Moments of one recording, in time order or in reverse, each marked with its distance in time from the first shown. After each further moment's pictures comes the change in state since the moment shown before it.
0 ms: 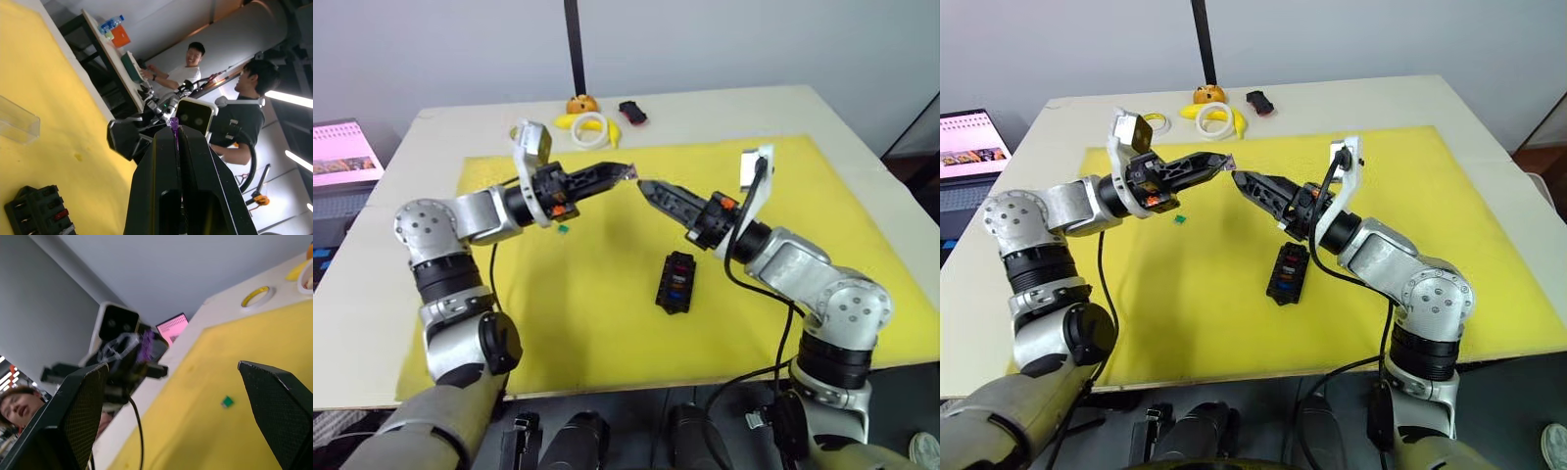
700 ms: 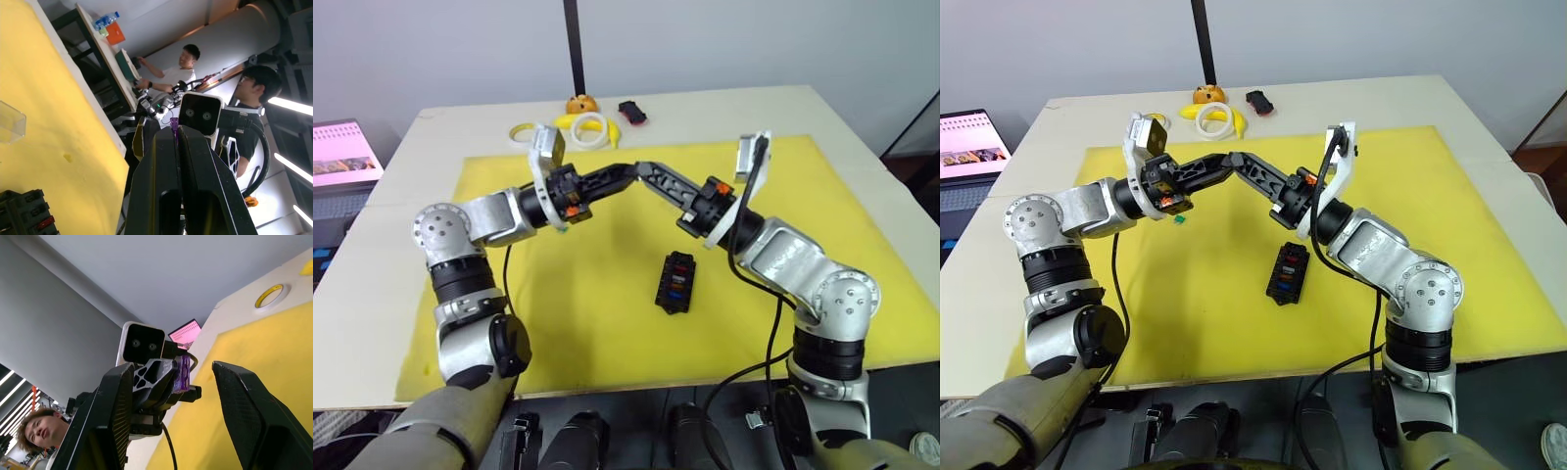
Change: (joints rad) left arm 0.003 -0.032 -0.014 0.031 -0.096 -0.031 0.092; right arm -0.004 -0.070 0.119 0.022 0.174 -0.141 -0.140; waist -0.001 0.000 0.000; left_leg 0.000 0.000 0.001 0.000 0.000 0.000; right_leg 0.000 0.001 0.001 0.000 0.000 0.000
